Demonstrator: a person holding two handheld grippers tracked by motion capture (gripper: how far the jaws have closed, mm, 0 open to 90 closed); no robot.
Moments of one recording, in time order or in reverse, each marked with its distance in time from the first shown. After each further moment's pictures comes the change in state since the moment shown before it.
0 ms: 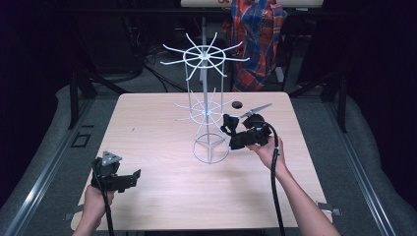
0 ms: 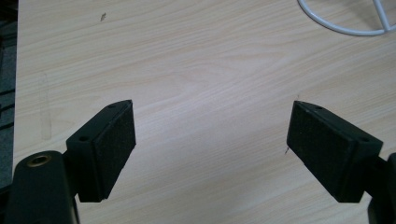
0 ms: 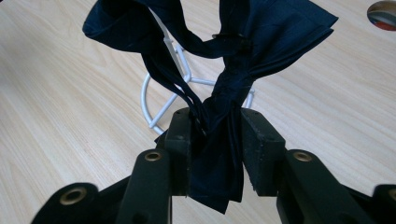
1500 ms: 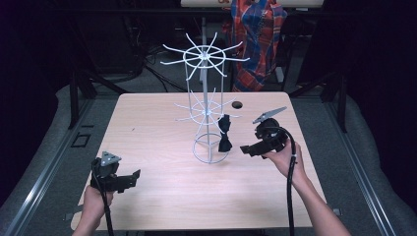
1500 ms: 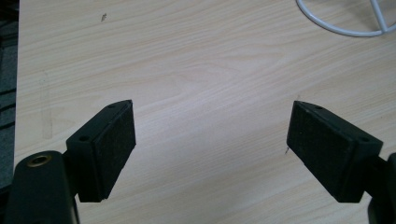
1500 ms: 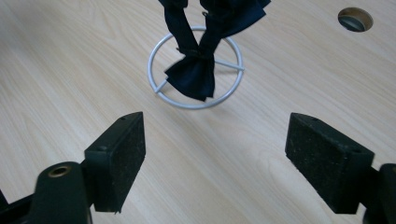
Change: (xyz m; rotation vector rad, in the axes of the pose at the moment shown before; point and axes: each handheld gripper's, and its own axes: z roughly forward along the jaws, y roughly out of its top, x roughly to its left) left arm 0.000 0.000 -0.002 -0.006 0.000 -0.004; right arm 0.013 -0.020 -0.057 0.017 -0.051 -0.104
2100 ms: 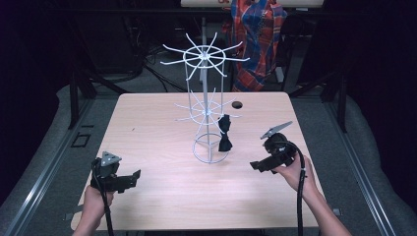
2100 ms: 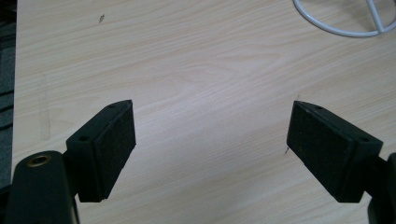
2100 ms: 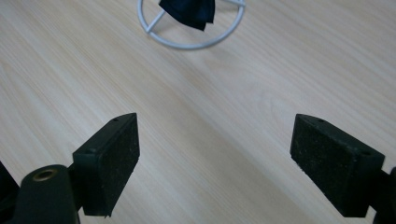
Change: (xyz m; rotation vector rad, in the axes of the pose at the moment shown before) left arm -0.001 0.000 0.000 -0.005 -0.004 0.003; right arm -0.001 -0.046 0.002 0.107 -0.014 0.017
